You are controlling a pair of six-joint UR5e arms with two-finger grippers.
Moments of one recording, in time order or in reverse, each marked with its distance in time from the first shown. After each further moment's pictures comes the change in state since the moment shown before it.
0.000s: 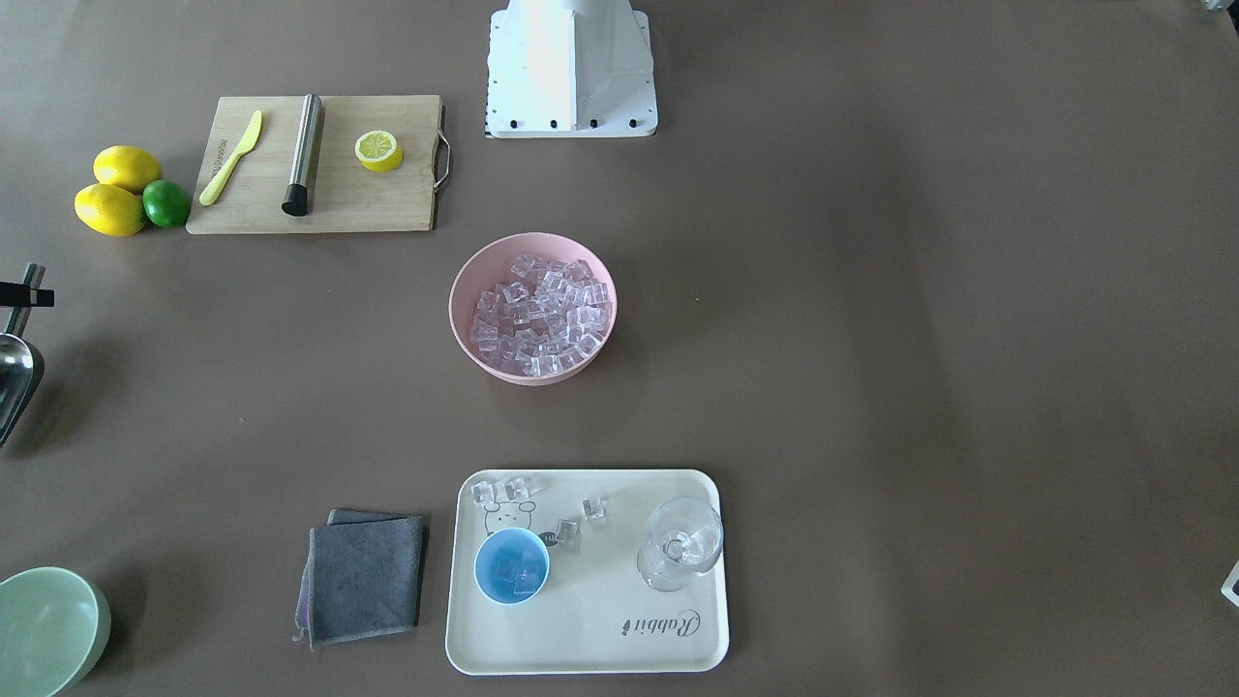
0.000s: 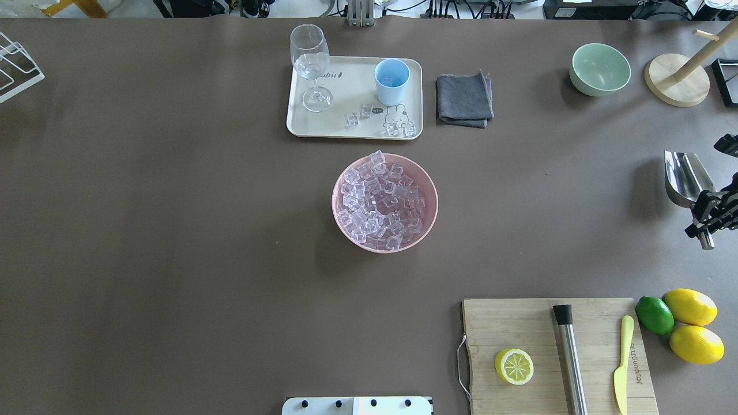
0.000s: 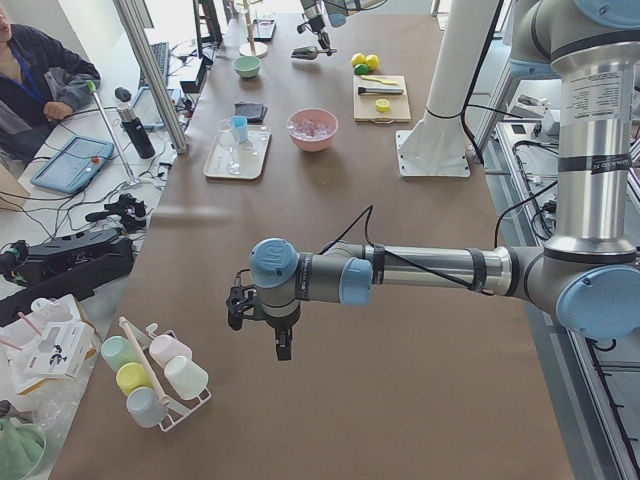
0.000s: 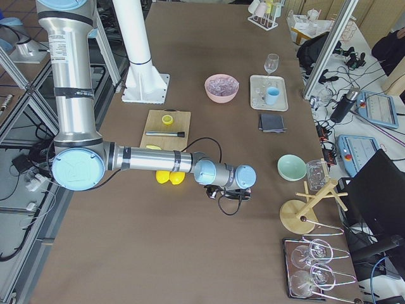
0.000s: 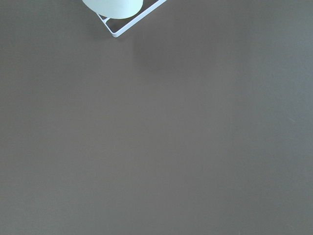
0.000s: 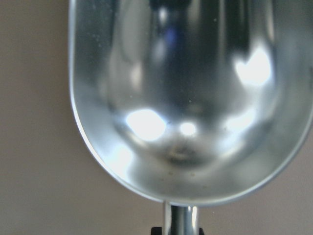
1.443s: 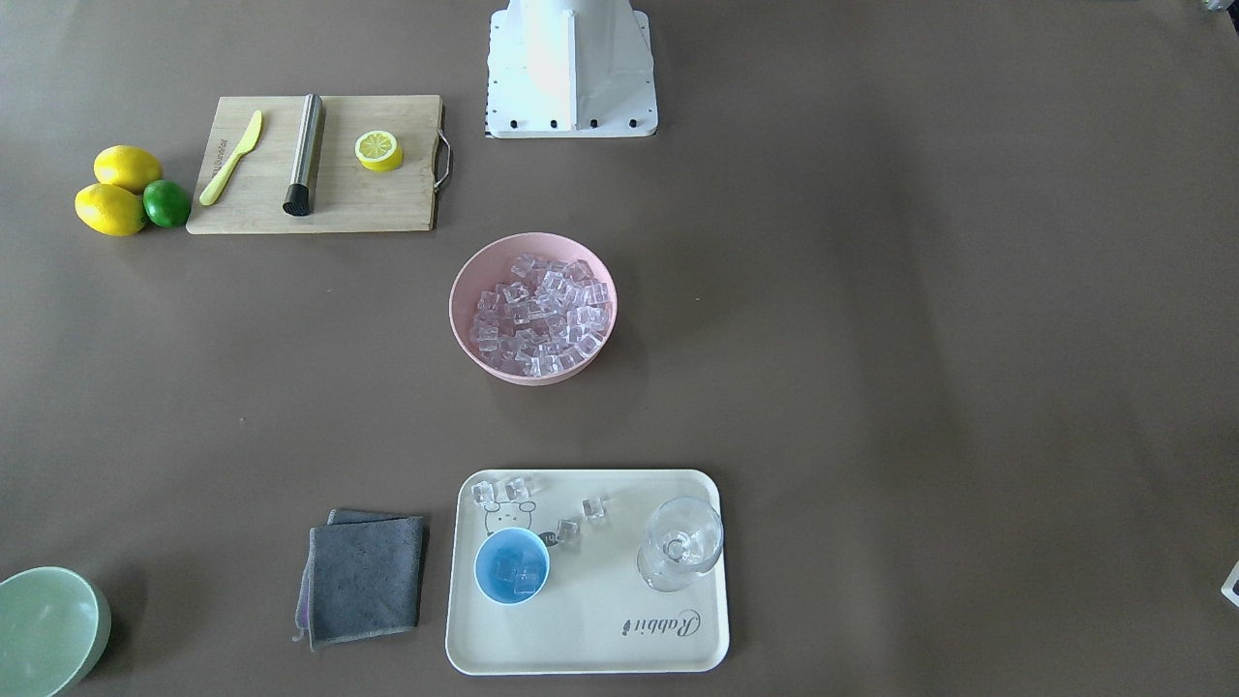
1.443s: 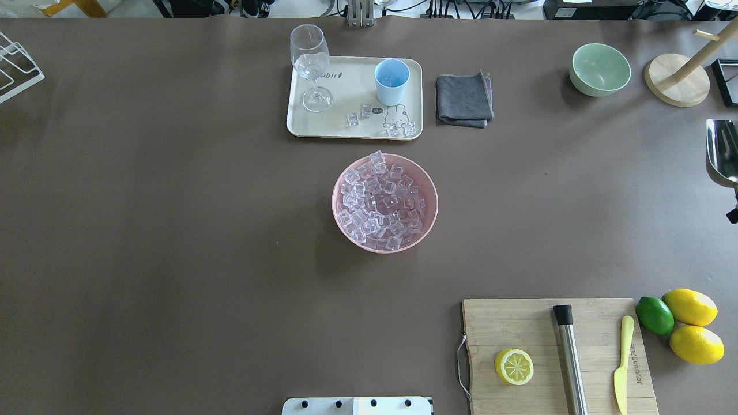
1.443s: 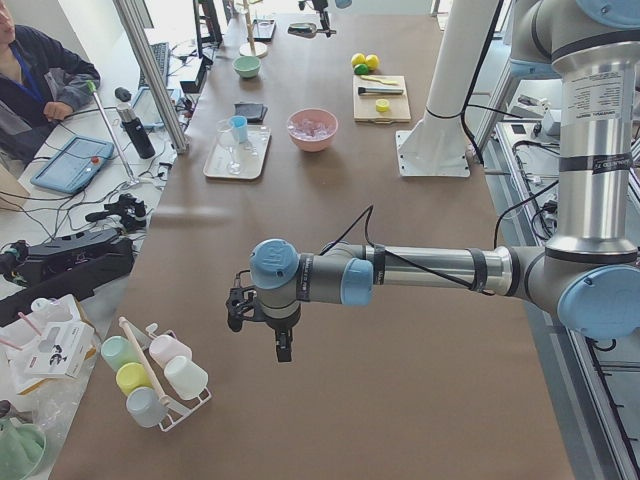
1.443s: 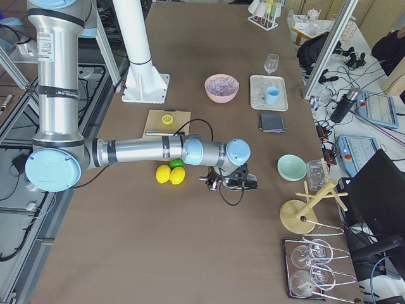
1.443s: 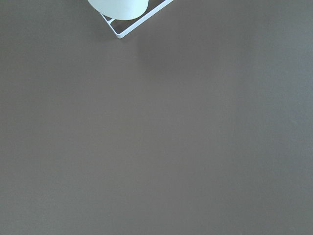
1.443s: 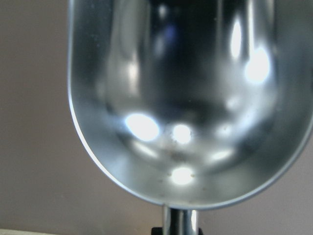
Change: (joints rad) left arm -0.010 0.002 0.000 0.001 0.001 0.000; right arm 0.099 -0.094 0.284 -0.080 -0.169 -0.023
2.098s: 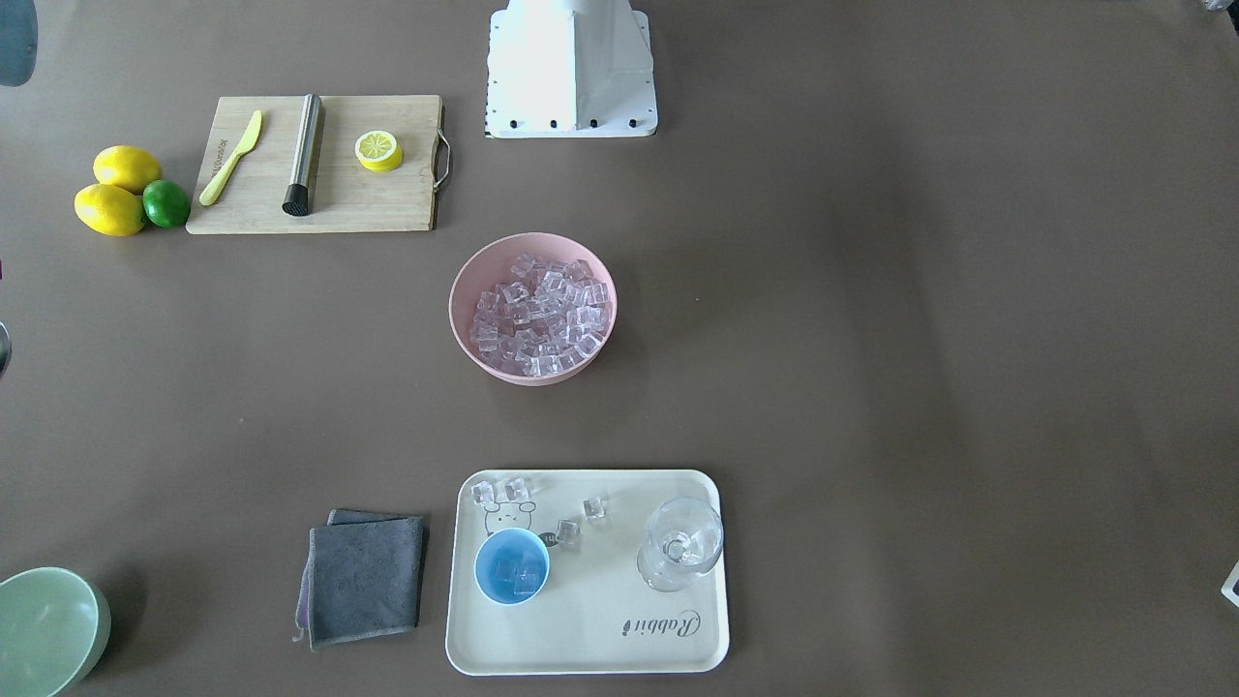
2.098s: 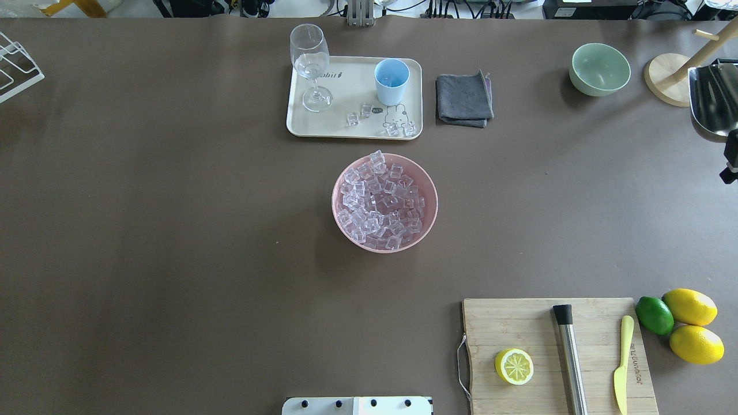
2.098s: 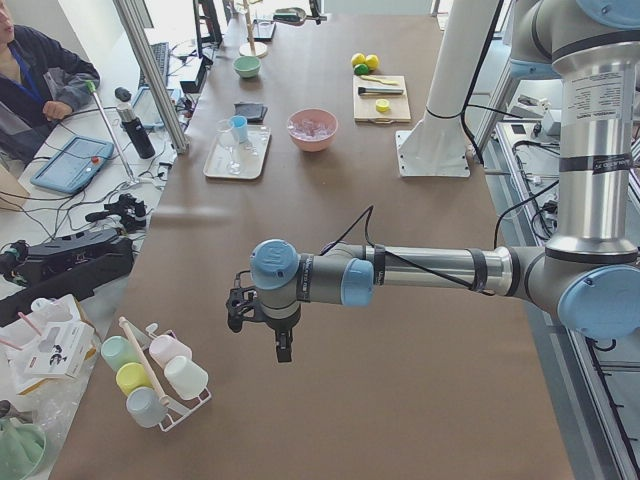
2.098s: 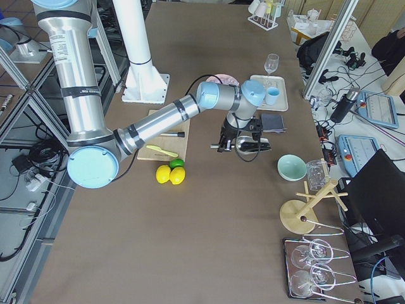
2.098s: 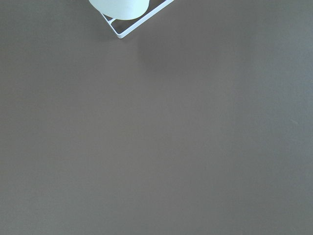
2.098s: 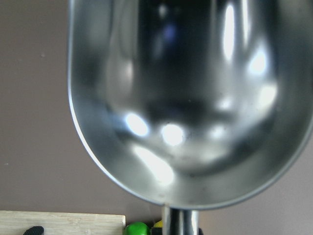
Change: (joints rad) left arm -0.001 0.000 0.001 0.000 0.000 0.001; right arm -0.019 0.189 0.247 -0.411 -0.153 -0.006
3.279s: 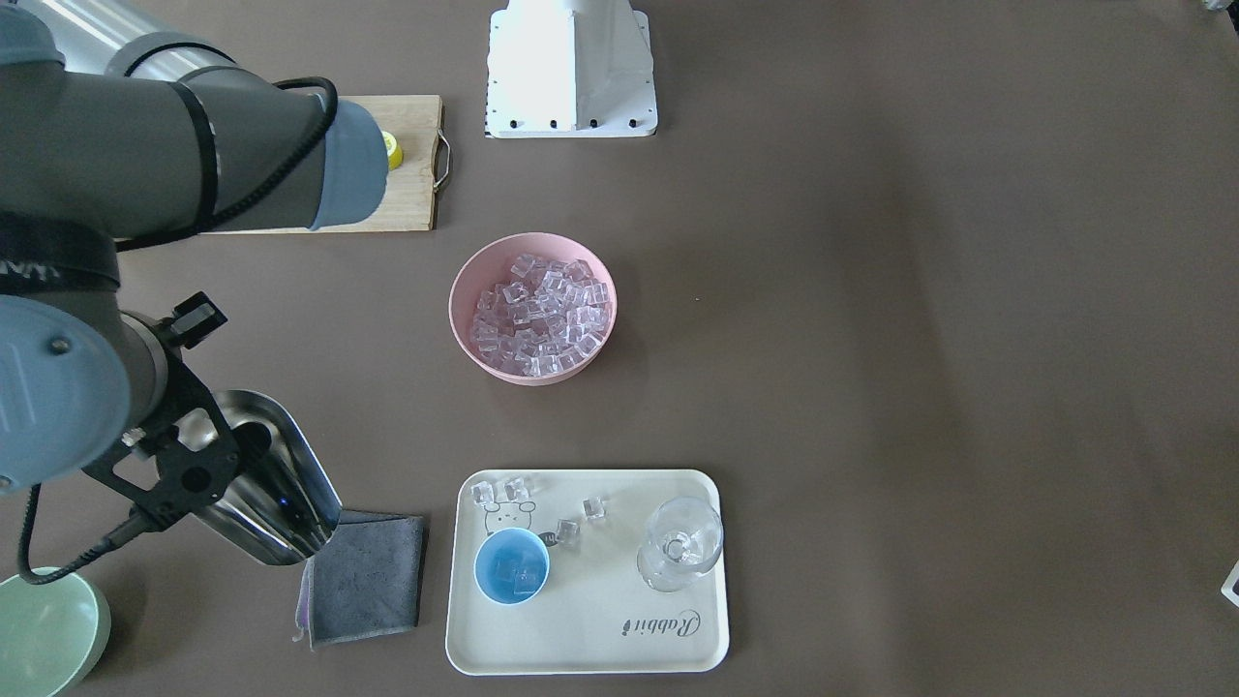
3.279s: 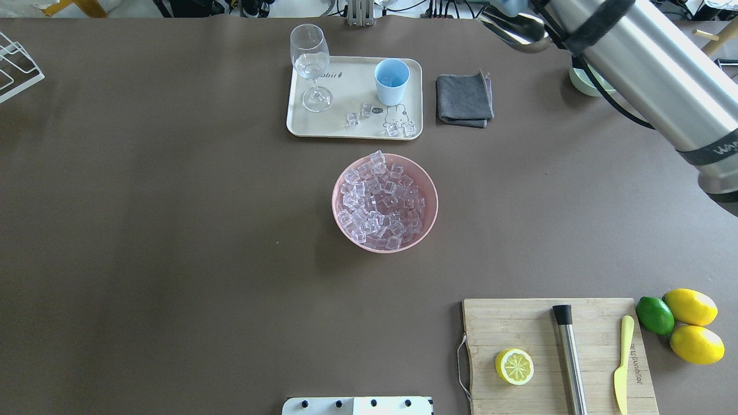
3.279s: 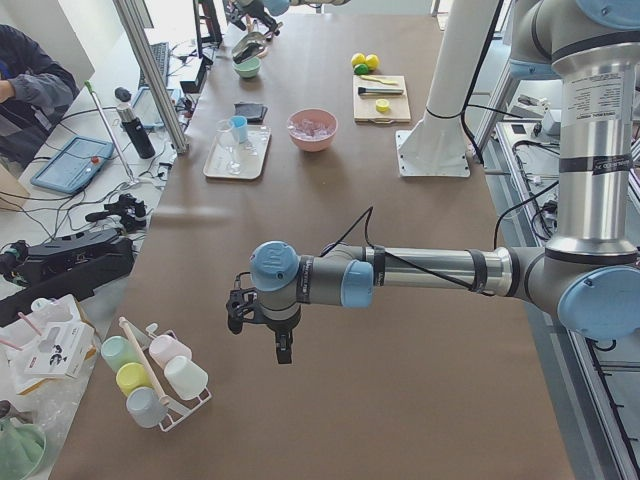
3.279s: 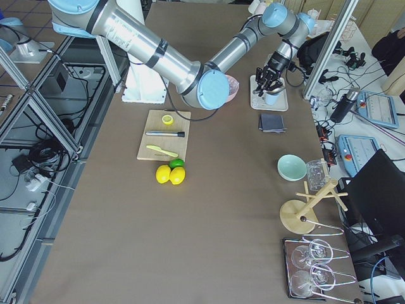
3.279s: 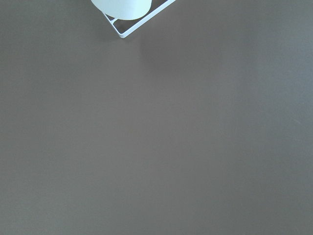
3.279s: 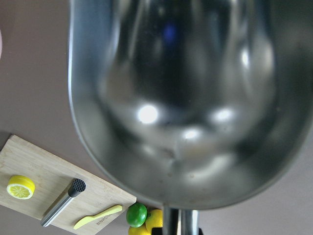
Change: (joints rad) left arm -0.001 0.000 0.003 -0.001 0.003 0.003; right arm -0.209 0.922 -0.672 -0.426 -0.311 -0.581
